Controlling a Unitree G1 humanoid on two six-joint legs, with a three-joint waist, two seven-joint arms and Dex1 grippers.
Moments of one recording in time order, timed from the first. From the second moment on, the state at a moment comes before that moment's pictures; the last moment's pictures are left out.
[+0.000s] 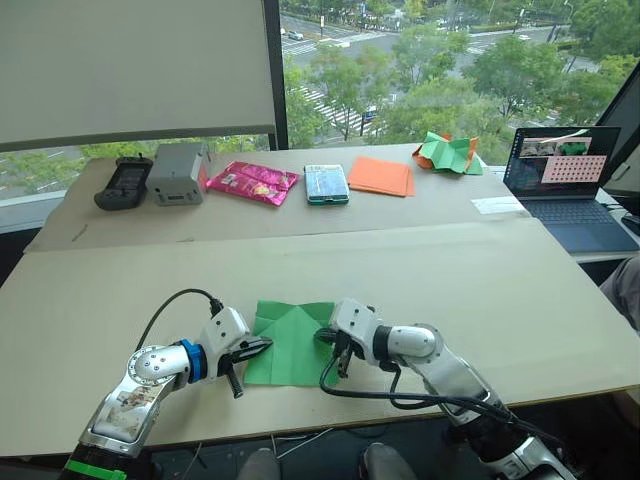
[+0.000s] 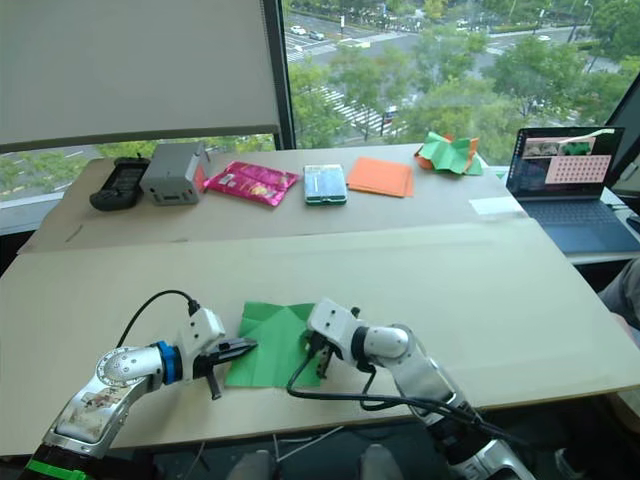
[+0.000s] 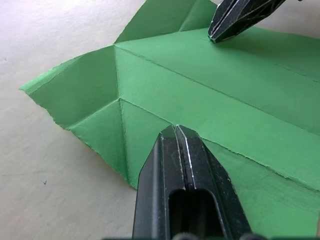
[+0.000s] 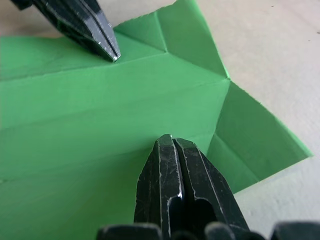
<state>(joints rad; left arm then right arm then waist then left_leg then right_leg) -0.02 0.64 -0.09 -0.16 -0.23 0.29 -0.87 -0.32 -0.34 0.40 -0.16 0.02 0.47 0.70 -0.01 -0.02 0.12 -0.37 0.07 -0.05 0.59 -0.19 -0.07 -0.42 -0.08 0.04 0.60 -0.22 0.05</state>
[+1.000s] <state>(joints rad) -0.01 0.64 -0.07 -0.23 -0.25 0.35 -0.87 -0.30 -0.19 0.22 -0.21 0.18 0.77 0.54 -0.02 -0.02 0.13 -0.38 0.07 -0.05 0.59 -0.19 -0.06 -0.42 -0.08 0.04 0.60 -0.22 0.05</state>
